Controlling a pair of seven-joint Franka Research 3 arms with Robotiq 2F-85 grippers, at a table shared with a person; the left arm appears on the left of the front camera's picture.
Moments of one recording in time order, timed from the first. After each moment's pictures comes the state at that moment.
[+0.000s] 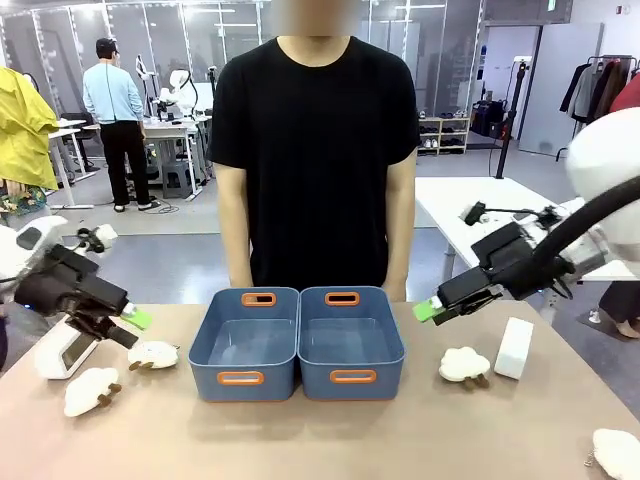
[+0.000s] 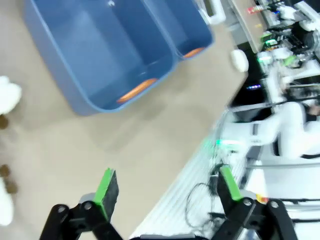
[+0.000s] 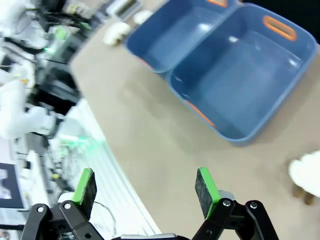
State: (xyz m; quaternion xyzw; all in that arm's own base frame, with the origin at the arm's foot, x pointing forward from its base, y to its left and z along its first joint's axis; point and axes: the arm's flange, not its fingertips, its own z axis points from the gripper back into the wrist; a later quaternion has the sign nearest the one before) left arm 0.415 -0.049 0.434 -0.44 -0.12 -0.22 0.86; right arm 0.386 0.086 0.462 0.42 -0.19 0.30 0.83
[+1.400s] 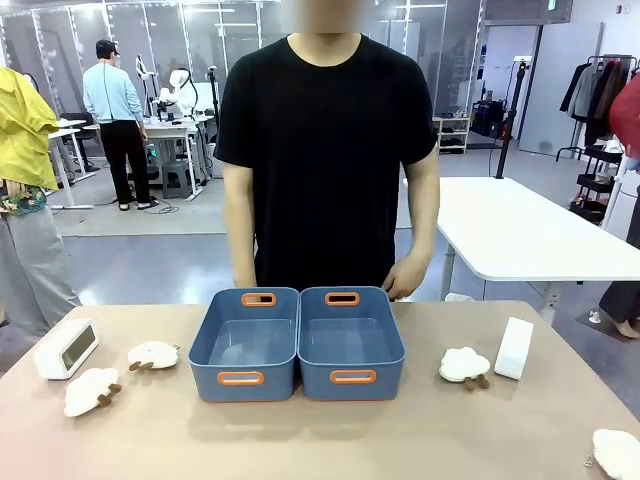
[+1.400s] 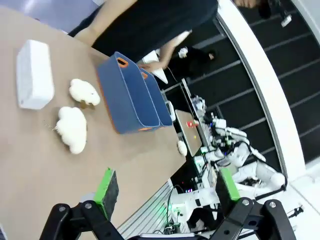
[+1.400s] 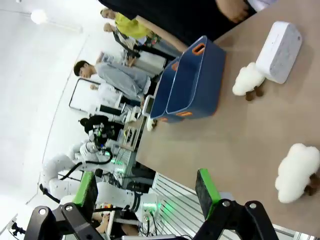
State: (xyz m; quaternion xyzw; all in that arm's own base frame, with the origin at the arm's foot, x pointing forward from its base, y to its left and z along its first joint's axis) left arm 0.287 0.272 0.402 -0.59 -0.31 0.01 0.75; right arm 0.213 -0.223 0.422 0.61 -0.29 -0.06 0.74
